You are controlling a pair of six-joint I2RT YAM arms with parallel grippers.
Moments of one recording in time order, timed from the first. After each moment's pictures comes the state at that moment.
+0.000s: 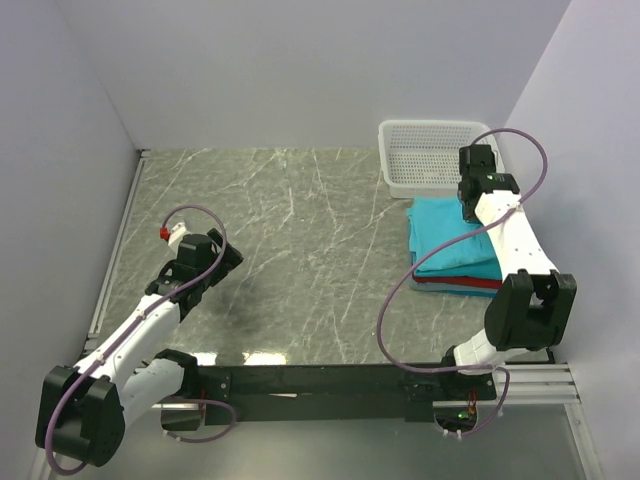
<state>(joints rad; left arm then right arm) -0.28 0.96 0.51 -0.25 -0.23 -0.89 -0.02 1.52 1.38 -0.87 0.53 -0.02</state>
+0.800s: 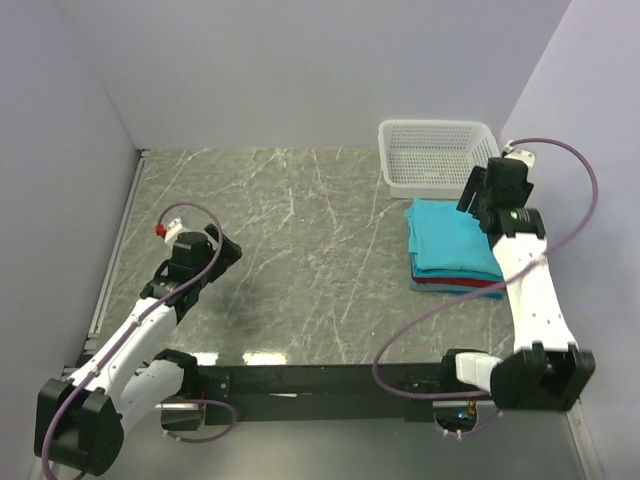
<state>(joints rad) -0.27 0.92 0.53 -0.26 -0.22 -0.89 -0.07 1.23 1.22 -0.66 0.37 0.21</state>
